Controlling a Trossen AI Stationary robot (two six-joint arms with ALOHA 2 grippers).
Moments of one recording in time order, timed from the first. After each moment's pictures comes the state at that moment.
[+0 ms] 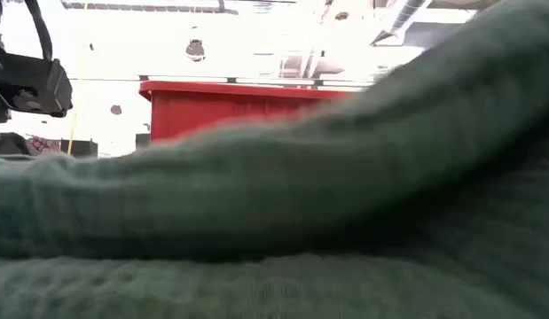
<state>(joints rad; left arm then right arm) -0.66 1.34 0.48 -0.30 -0.12 -1.09 0.65 1.50 1.32 -1.05 0.10 1.58</state>
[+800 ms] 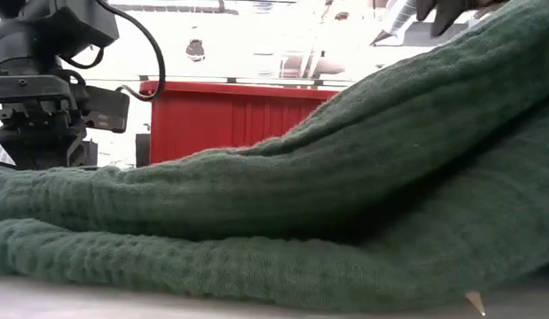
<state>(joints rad) -0.32 1.34 0.48 -0.39 -0.03 -0.90 0.37 1.49 1.51 -1.25 0.24 1.31</state>
